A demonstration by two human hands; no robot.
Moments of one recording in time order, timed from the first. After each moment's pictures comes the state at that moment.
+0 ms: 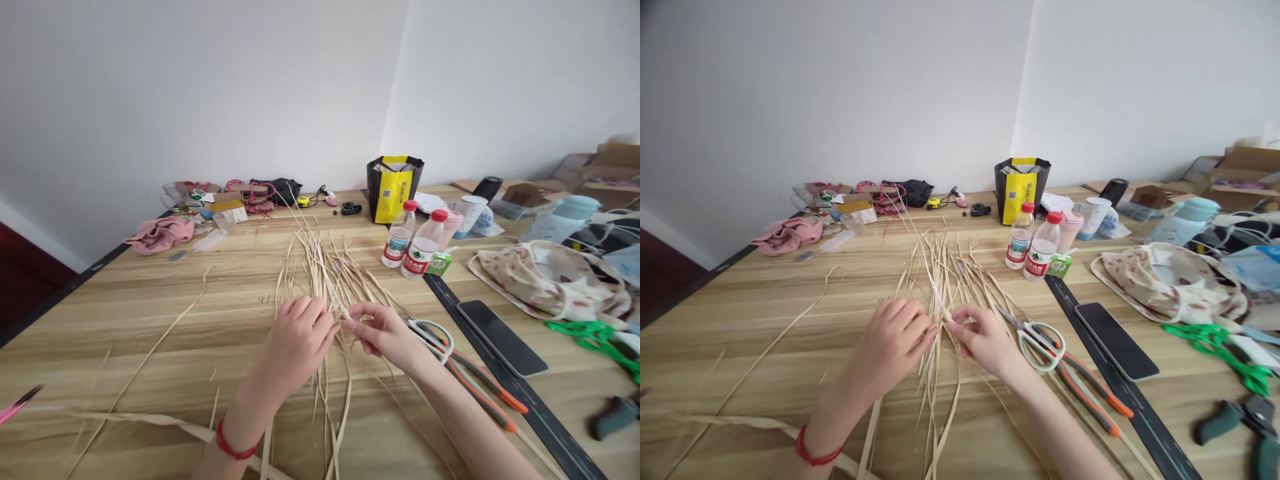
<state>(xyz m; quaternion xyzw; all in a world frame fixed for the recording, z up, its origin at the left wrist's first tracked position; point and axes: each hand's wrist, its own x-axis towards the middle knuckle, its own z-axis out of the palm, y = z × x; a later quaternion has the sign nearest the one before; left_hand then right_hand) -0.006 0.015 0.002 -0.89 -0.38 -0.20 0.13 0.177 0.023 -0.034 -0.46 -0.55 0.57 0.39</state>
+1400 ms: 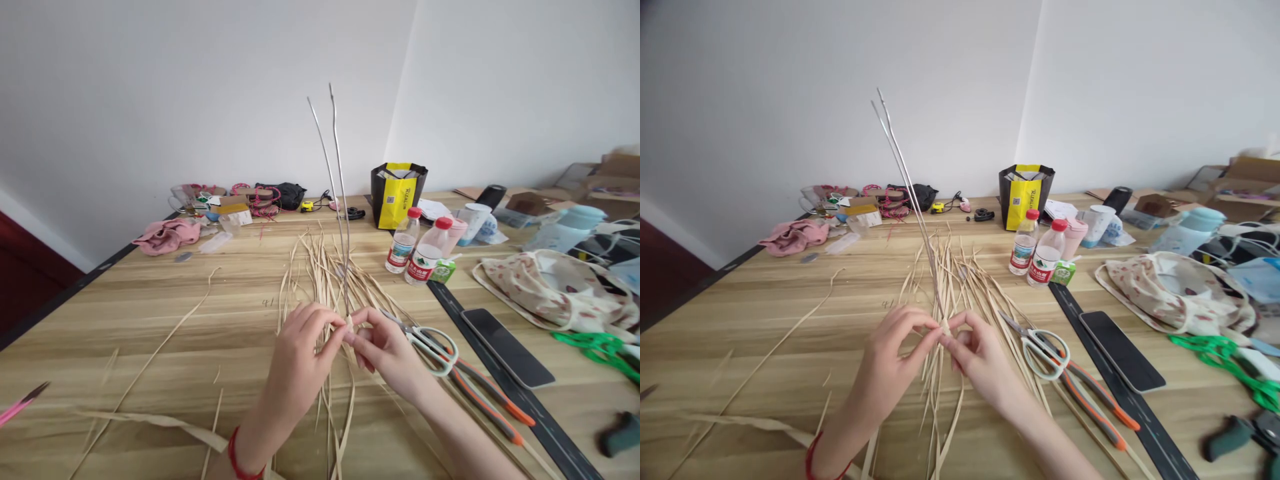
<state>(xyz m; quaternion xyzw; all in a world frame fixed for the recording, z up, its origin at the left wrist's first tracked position) 0.003 0.001 0.001 -0.78 -0.42 -0.44 -0.13 0.161 0.003 -0.025 -0.43 -0.55 0.56 0.44</state>
